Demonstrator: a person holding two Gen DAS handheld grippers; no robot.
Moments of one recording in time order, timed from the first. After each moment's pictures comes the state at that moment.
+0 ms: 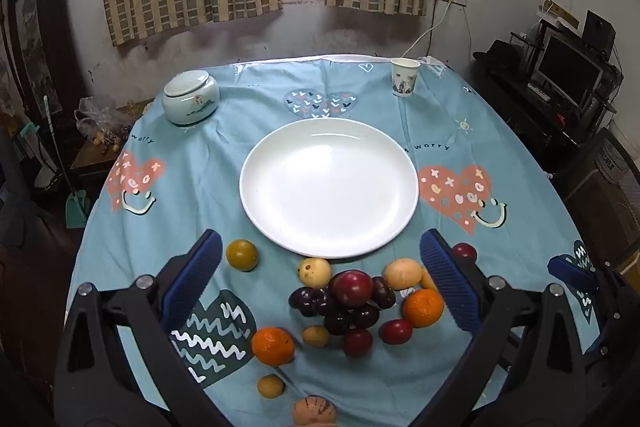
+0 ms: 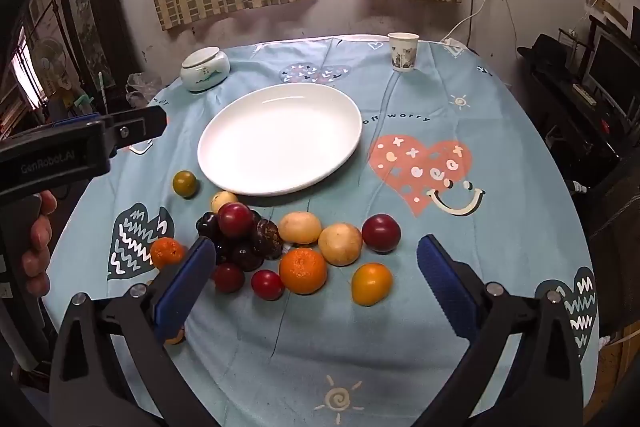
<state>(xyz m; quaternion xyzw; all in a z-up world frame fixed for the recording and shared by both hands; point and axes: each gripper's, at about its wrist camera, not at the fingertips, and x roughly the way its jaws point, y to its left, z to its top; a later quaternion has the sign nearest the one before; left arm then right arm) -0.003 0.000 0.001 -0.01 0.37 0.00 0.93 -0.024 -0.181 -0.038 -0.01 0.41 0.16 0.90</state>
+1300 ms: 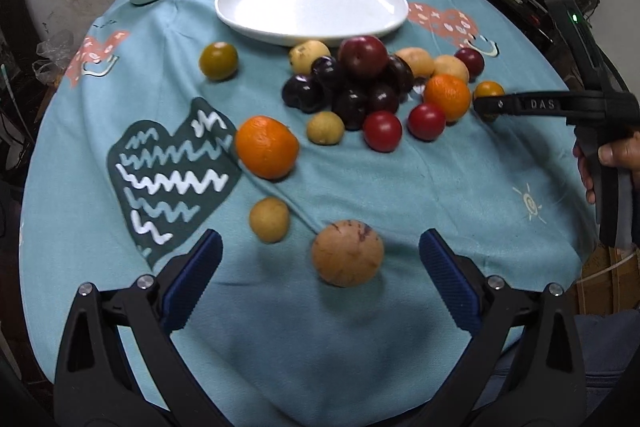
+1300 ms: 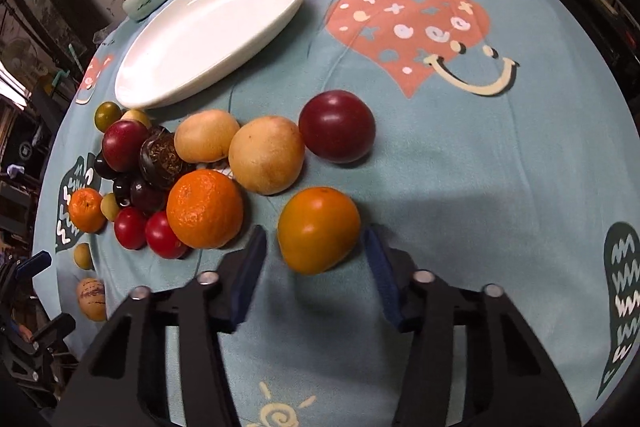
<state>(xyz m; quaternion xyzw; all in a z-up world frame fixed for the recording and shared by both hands) -0.085 0.026 -0.138 0.01 0.52 -0.07 0.85 0.032 -0.211 -0.160 0.02 0.56 0.15 0.81</state>
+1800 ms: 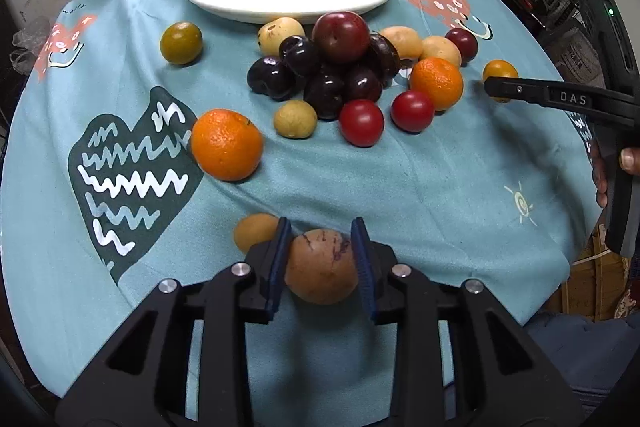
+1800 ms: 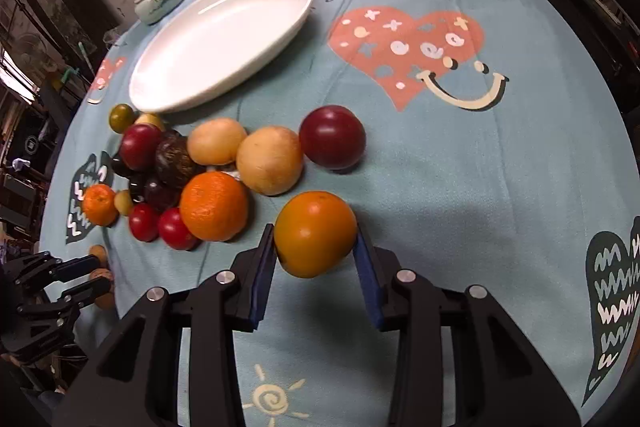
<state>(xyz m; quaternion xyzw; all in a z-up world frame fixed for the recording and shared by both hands) -0.061 0.018 -0.146 -0.01 0.56 -0.10 0.82 0.025 -0.223 -0.142 0.03 0.55 0.17 0.82</state>
